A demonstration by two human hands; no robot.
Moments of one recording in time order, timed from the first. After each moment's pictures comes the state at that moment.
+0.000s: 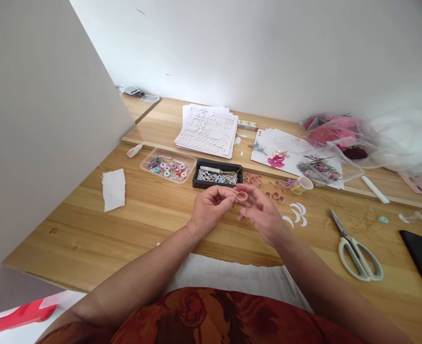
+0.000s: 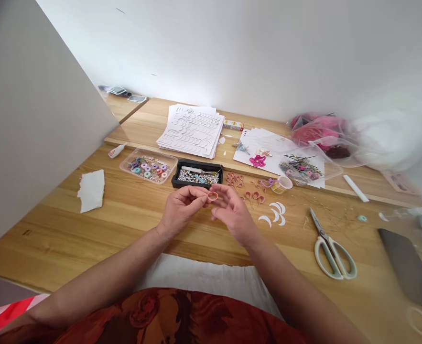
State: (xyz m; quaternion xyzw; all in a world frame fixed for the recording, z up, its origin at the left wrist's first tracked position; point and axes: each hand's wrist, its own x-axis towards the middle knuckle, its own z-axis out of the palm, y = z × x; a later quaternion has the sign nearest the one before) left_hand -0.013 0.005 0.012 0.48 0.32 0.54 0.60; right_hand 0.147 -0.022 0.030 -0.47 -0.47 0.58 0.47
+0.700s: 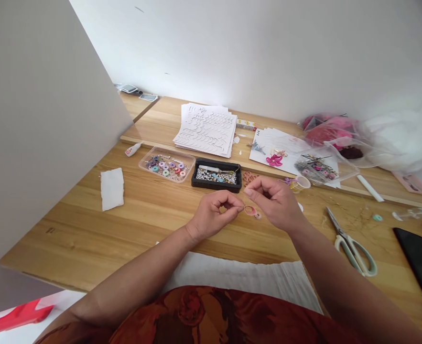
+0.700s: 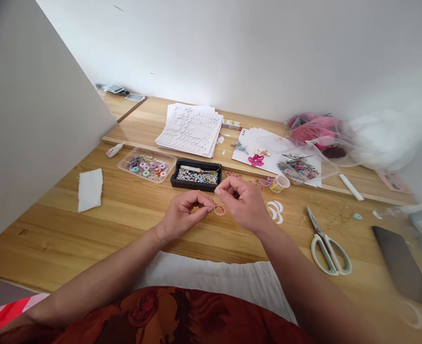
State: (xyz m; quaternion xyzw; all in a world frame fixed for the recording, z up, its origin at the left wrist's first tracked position) left_hand -0.021 0.000 0.020 0.67 0.30 0.47 0.49; right_hand 0.166 -0.010 0.072 -0.55 -0.66 0.36 0.36
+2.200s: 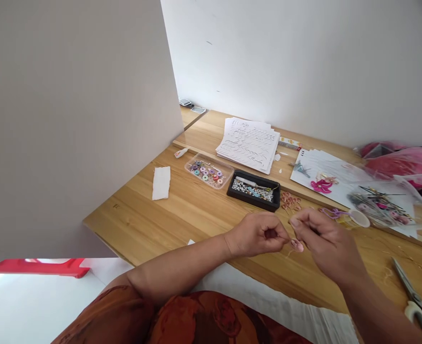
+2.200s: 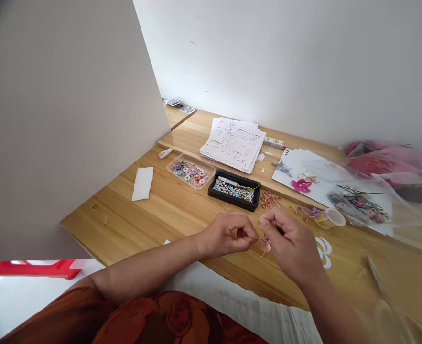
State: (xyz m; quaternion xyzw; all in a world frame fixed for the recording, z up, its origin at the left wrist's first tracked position) left_hand -0.014 -0.001 0.009 0.72 0.24 0.45 0.46; right_hand 0.162 -0.031 0.067 -0.60 -0.65 0.31 0.34
